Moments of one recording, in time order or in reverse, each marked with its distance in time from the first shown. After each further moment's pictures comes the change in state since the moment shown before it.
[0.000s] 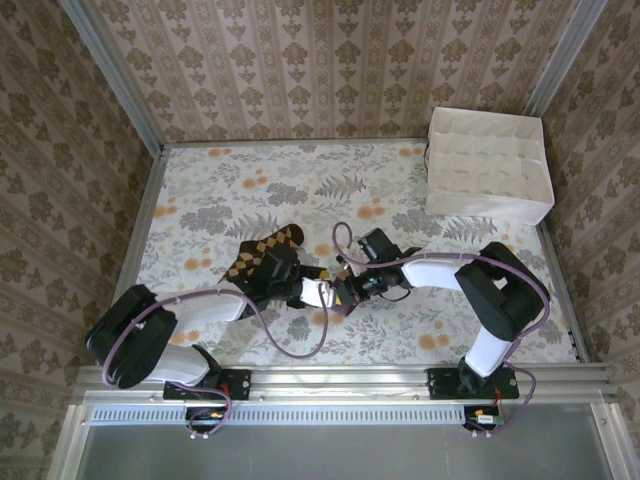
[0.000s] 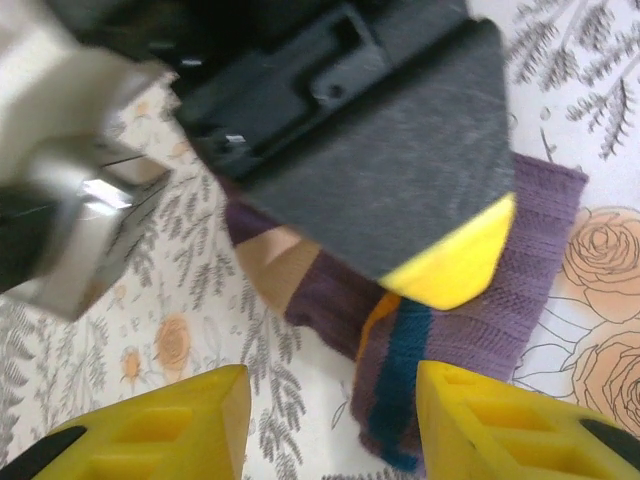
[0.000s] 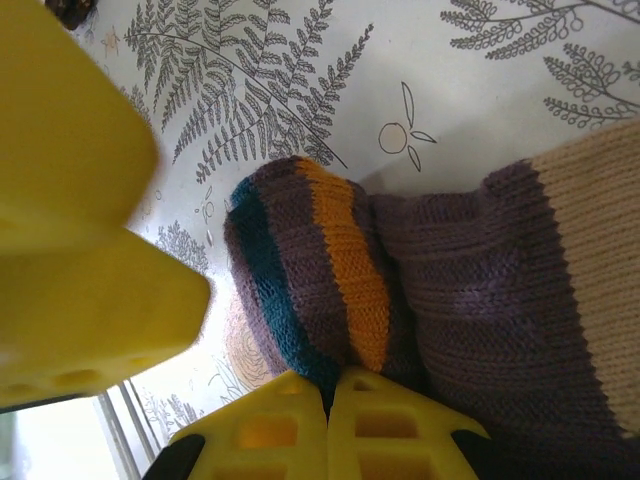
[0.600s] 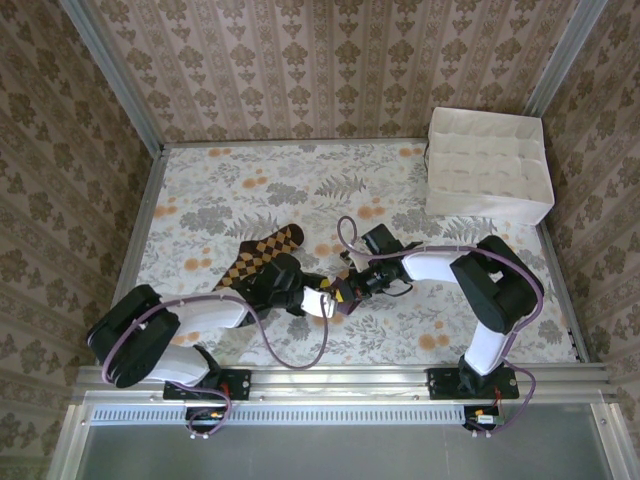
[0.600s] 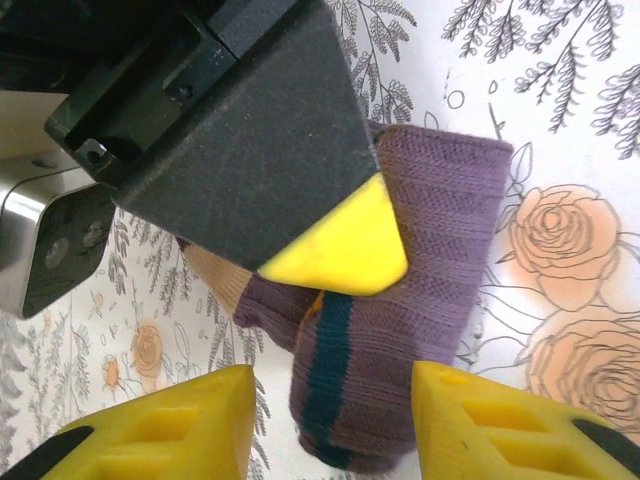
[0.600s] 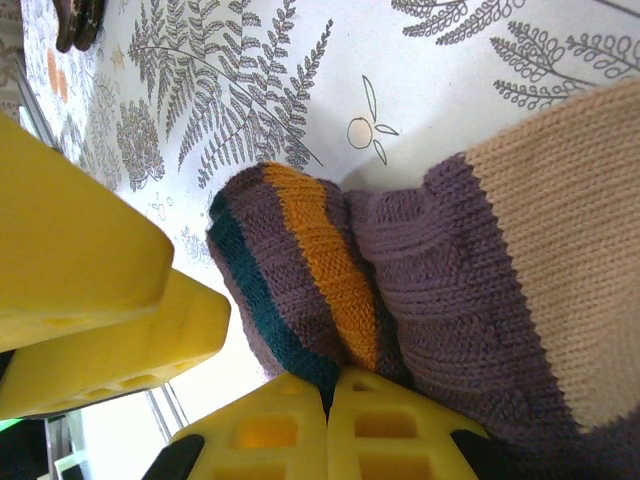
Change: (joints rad) left arm -0.043 -0.024 -0.056 0.037 -0.051 0.019; right arm -0.053 0.052 0.034 -0.051 -0.093 0.031
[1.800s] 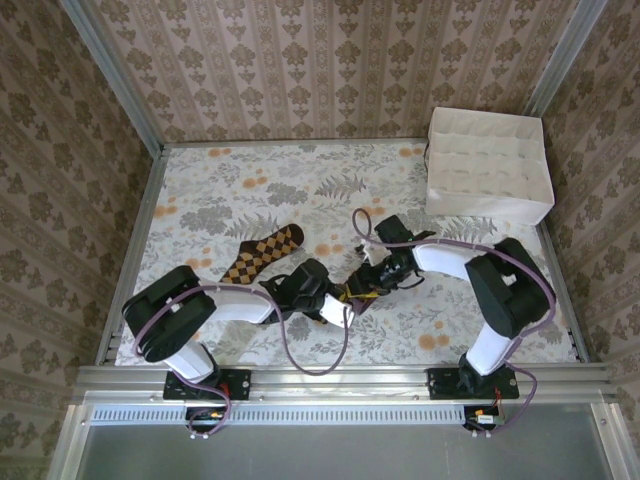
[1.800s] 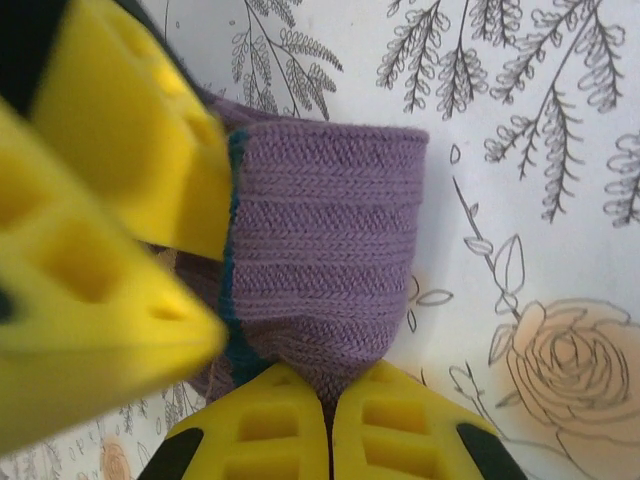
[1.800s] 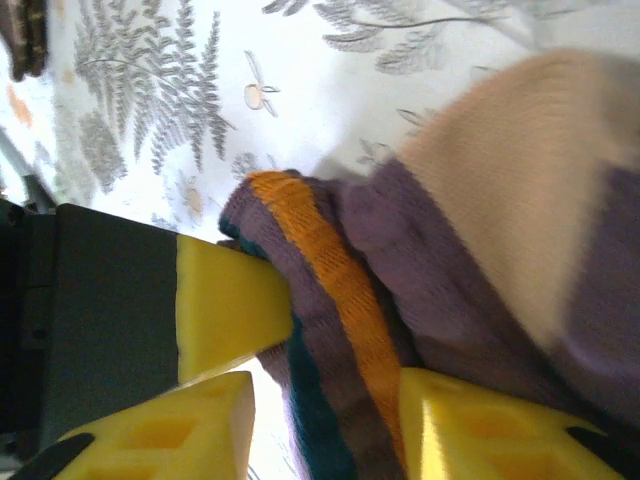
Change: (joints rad) left arm -0.146 0.232 0.127 0.028 -0.124 0.084; right arm -0.100 -0.093 0.062 -0.293 0.060 -0.009
